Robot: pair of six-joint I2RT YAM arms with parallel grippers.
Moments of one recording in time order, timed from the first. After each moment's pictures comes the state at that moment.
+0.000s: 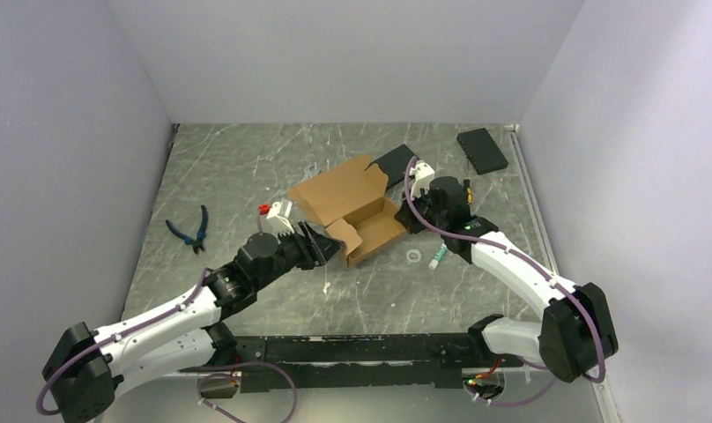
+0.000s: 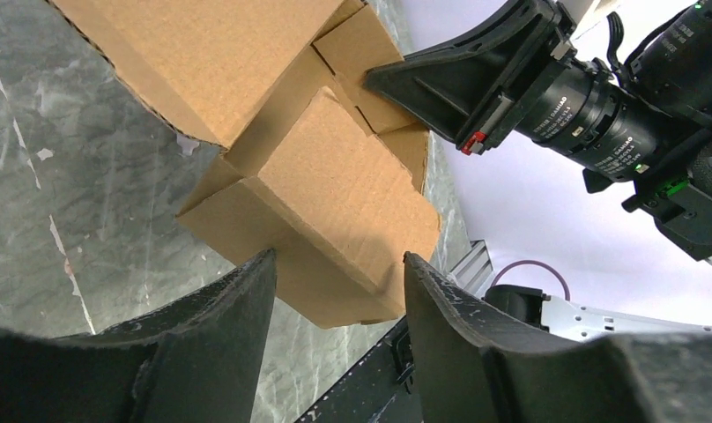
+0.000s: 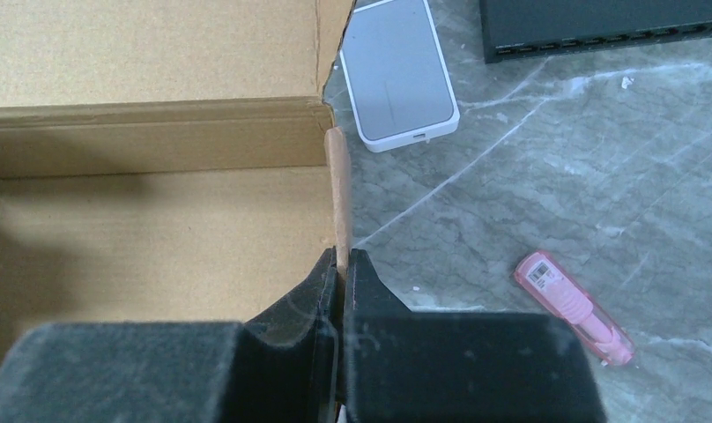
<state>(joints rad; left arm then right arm) -0.85 0.86 0.43 0.23 -0.05 -0.95 0.46 1.20 0.75 -0.10 -0.20 0.09</state>
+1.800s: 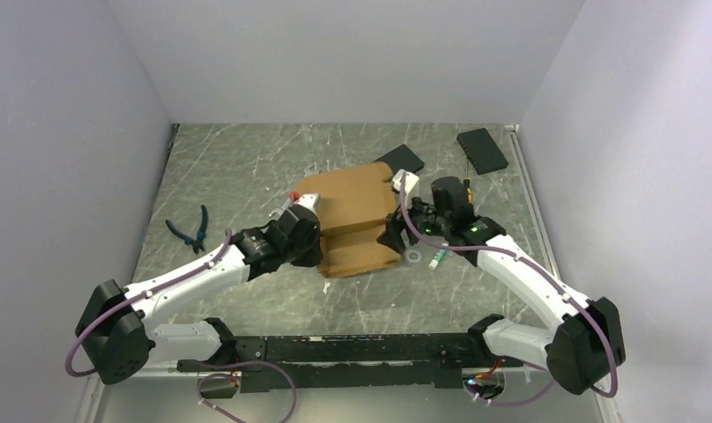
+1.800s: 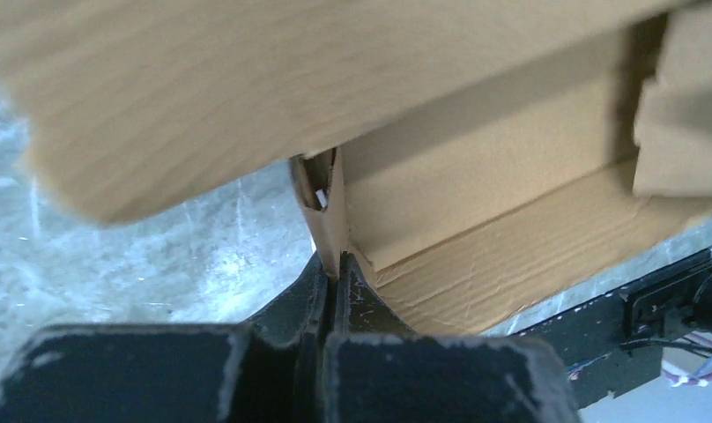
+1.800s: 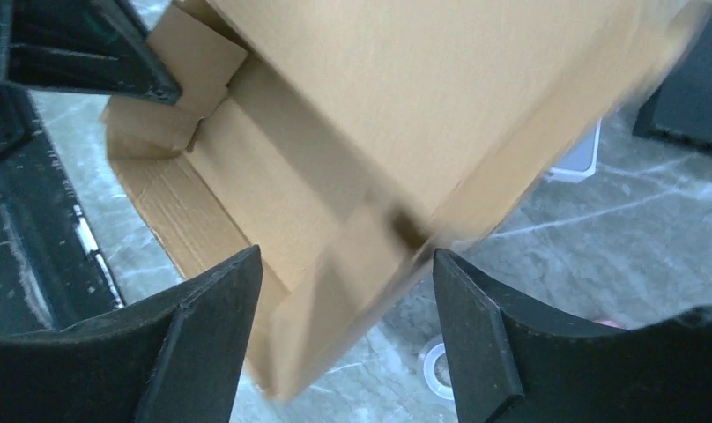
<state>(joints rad) -0.82 1.20 0.81 -0.46 -0.12 -0.72 0.53 1.15 0.78 -0.22 -0.45 -0.13</state>
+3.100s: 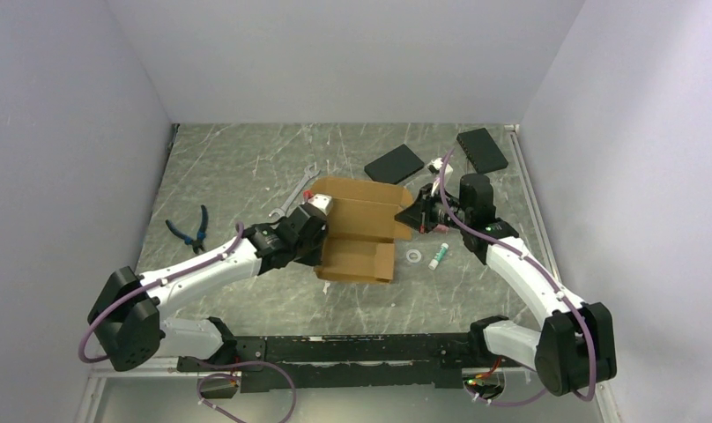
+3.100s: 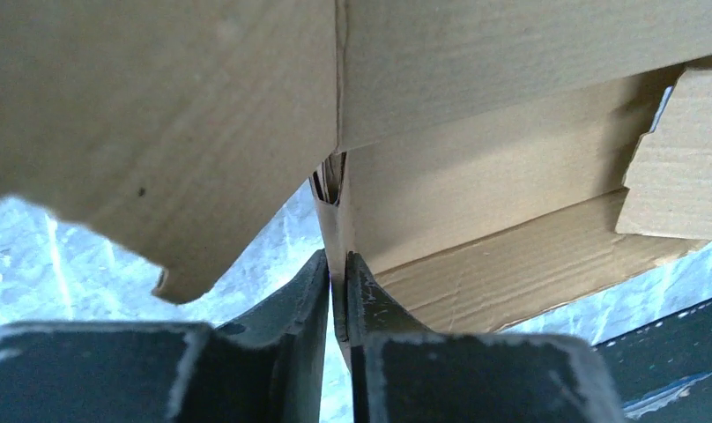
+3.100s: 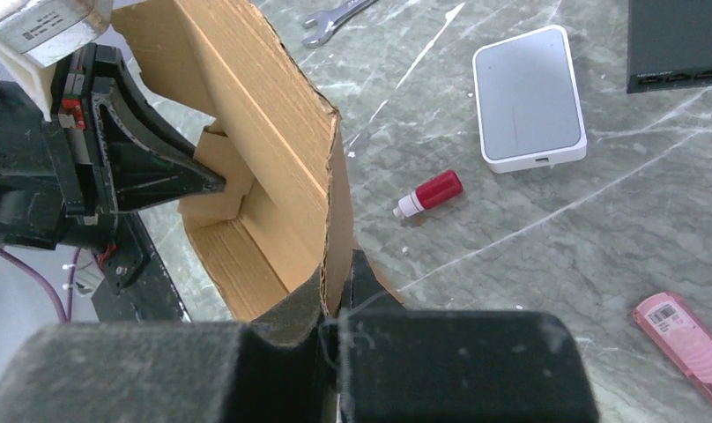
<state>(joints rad) -0.84 1.28 0.88 -0.51 -0.19 -0.49 0.25 1.13 0.71 -0.02 -0.70 0.22</state>
